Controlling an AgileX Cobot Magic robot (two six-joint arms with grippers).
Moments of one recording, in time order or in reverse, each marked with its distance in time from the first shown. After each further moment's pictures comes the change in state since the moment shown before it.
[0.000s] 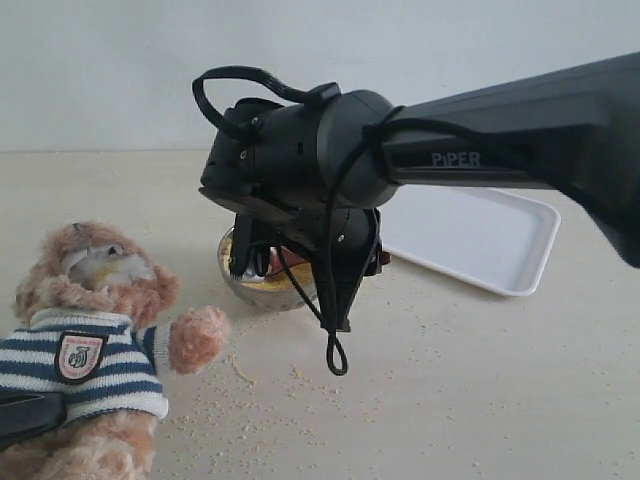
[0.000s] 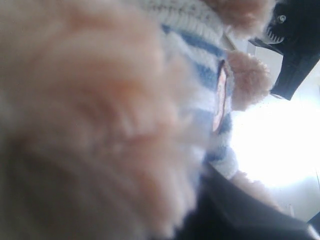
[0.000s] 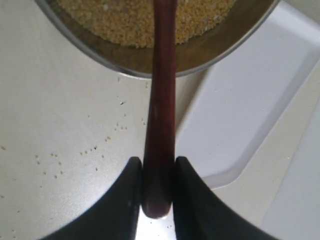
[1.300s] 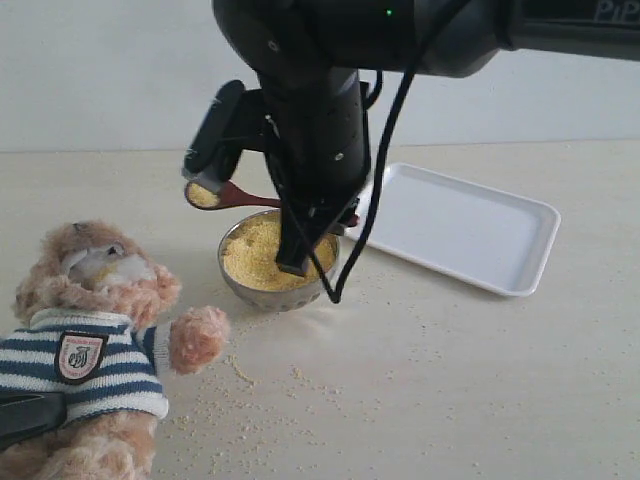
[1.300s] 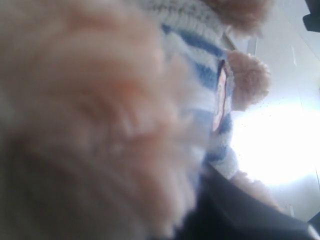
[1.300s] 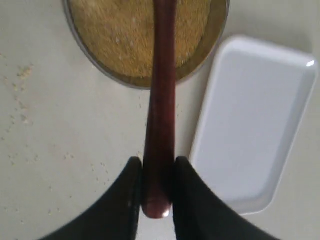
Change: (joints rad) left arm 0.000 0.000 0.000 0.000 0.000 0.000; right arm -0.025 -0.181 -0.094 0.281 0.004 -0.087
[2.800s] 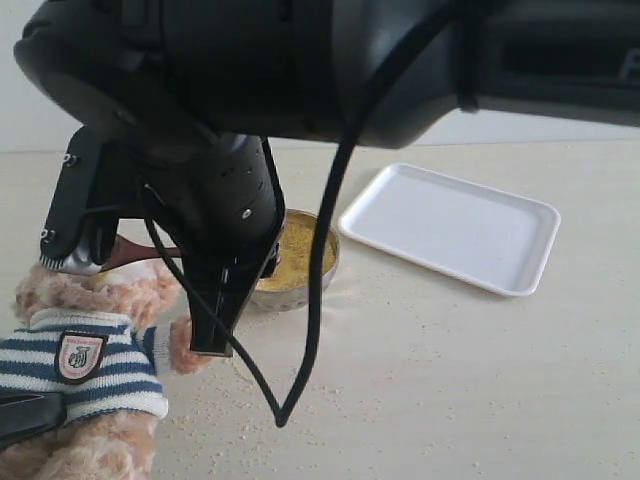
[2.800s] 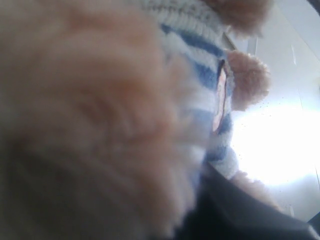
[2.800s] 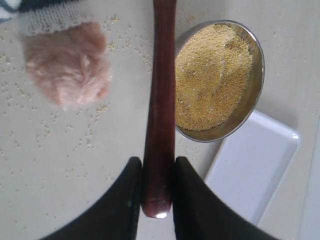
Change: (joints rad) left arm 0.000 0.000 0.000 0.000 0.000 0.000; right arm 0.232 -0.040 0.019 -0.057 0.002 0.003
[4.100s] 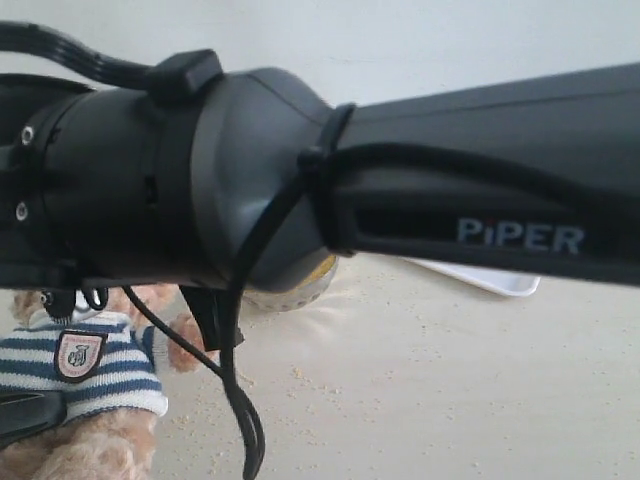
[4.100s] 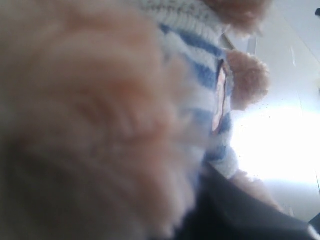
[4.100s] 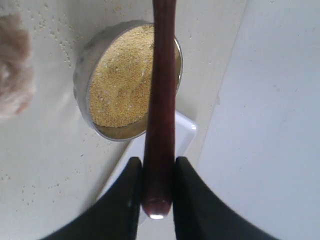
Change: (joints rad) left arm 0.000 0.000 0.000 -0.004 0.000 0.000; right arm 0.111 0.089 0.019 -0.414 -0.002 0.076
